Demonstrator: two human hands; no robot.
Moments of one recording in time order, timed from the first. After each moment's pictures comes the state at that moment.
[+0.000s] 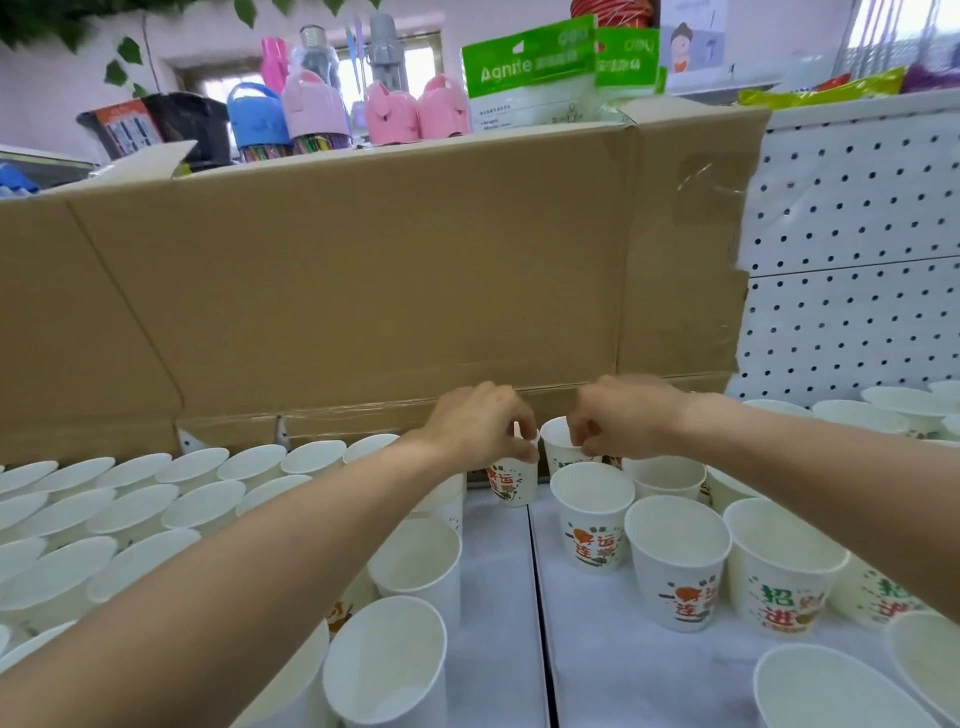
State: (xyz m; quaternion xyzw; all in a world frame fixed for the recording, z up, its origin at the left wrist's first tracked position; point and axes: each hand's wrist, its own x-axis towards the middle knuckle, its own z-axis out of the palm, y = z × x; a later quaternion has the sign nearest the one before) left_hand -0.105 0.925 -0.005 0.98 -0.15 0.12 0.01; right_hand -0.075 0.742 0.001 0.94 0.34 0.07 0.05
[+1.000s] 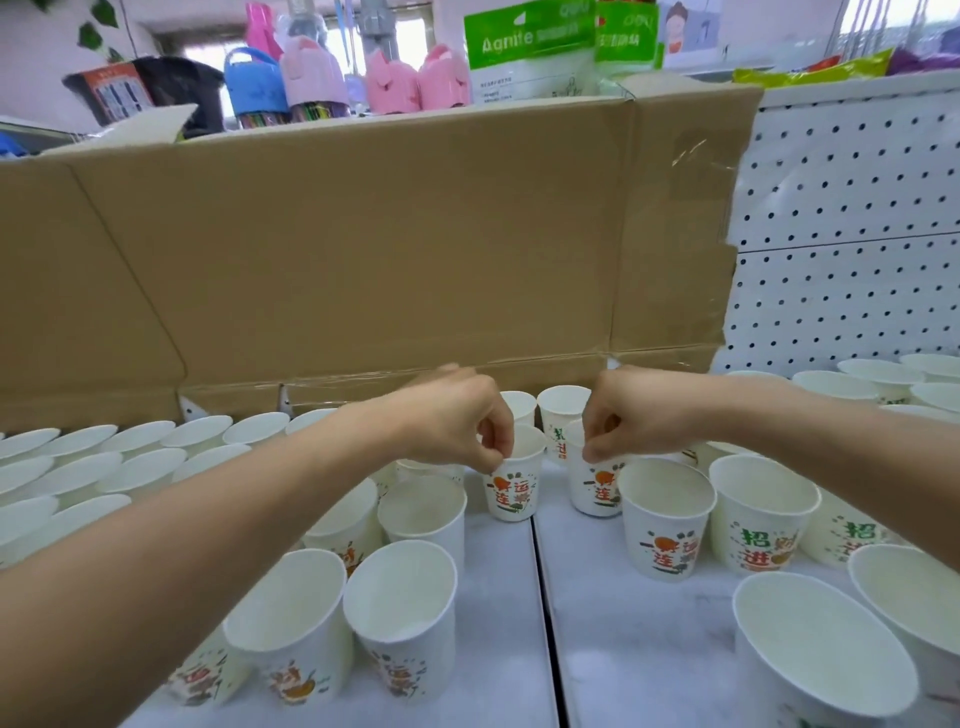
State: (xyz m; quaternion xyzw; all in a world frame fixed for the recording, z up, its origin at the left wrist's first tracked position) left_hand -0.163 0.946 0.010 0.96 -0.26 0.05 -0.01; right_hand -0.128 0.728 0.003 0.95 0.32 -0.05 -0.06
